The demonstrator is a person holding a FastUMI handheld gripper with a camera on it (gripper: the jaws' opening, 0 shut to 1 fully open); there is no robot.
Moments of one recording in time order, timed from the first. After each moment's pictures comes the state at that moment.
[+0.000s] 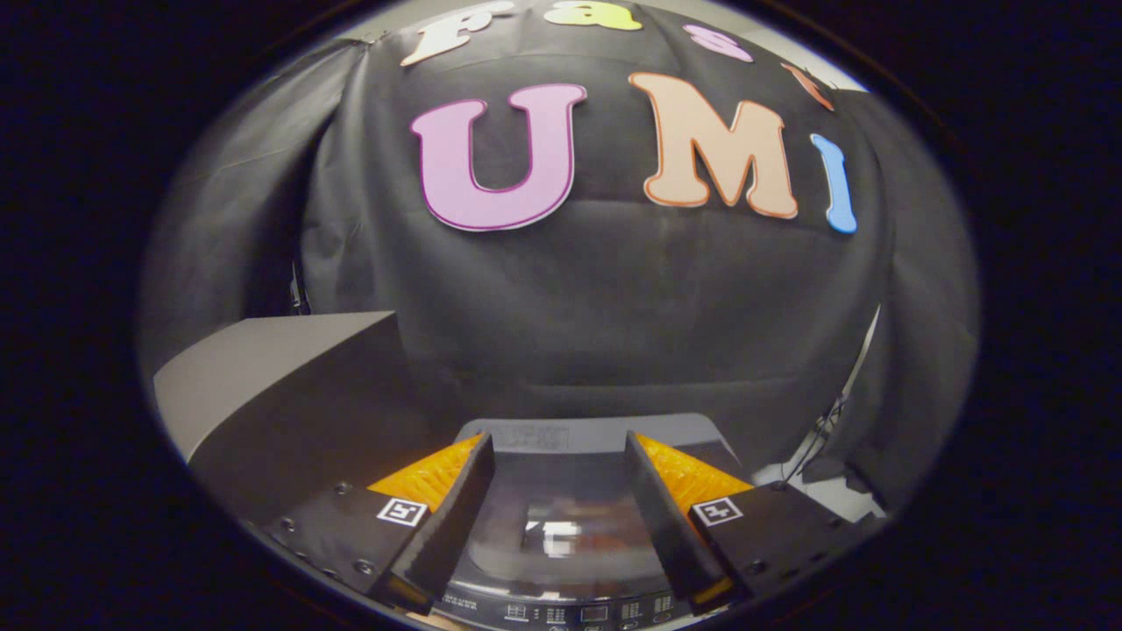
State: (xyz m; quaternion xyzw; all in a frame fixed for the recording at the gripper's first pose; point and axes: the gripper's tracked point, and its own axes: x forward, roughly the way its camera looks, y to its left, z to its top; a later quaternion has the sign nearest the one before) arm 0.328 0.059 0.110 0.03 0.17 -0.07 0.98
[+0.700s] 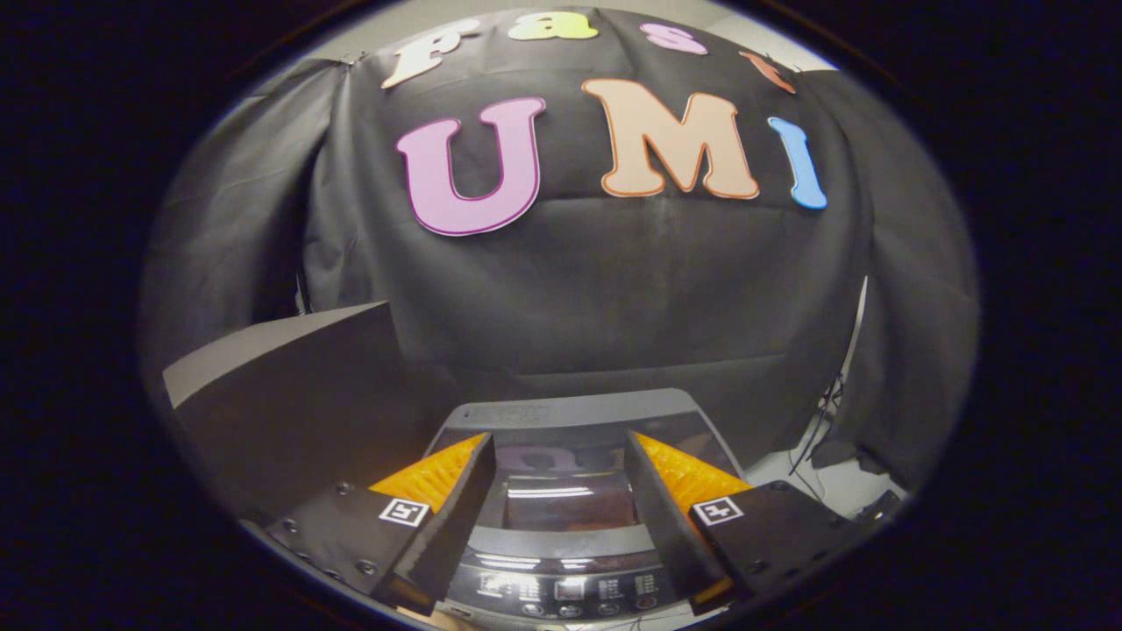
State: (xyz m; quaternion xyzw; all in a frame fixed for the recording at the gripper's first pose) arm 0.262 0.028 0.096 0.04 0.13 -0.08 0.99
